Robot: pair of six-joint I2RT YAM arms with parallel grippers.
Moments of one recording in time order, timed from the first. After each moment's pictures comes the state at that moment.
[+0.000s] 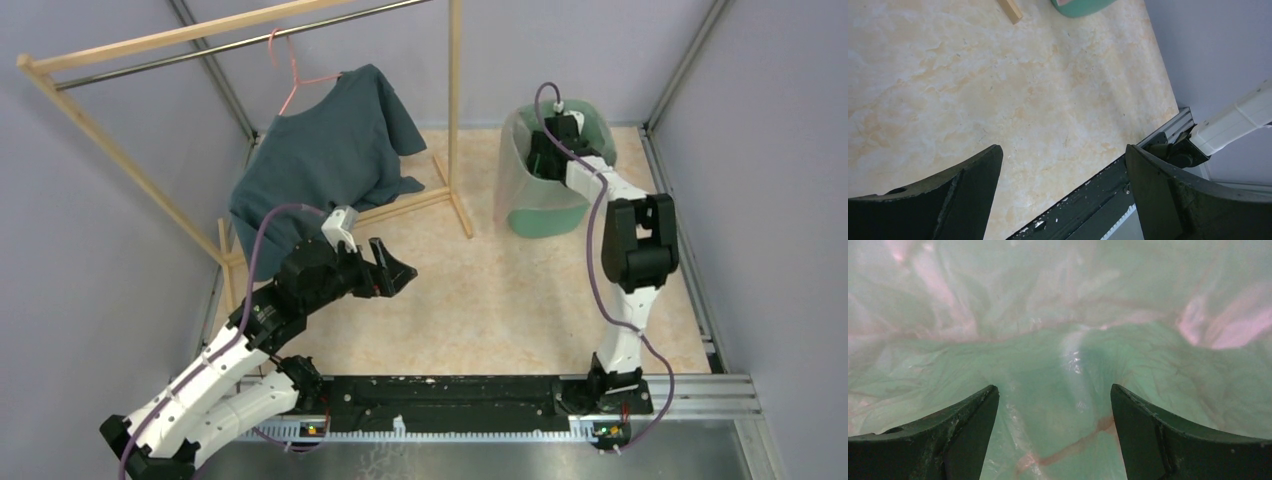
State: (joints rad) left arm -0.71 0.69 0.77 -0.46 0.06 -0.70; right arm 0.18 1.96 1.48 -0.29 0.28 0.31
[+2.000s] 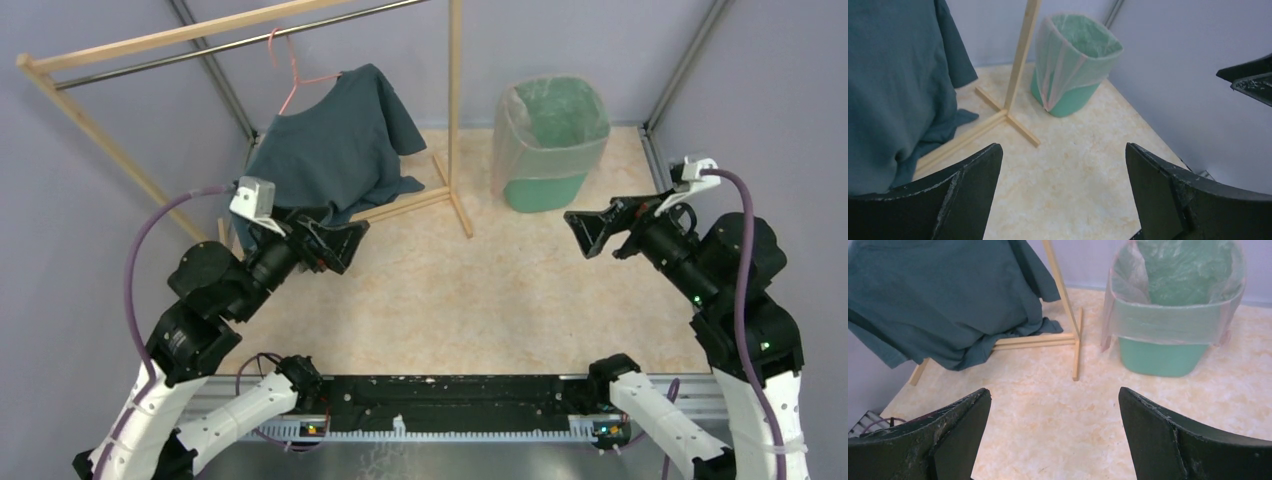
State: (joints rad) left arm -0.71 0.63 1.18 -0.53 -0.10 -0.37; right arm 0.32 0.68 1.33 -0.76 -0.16 0.23
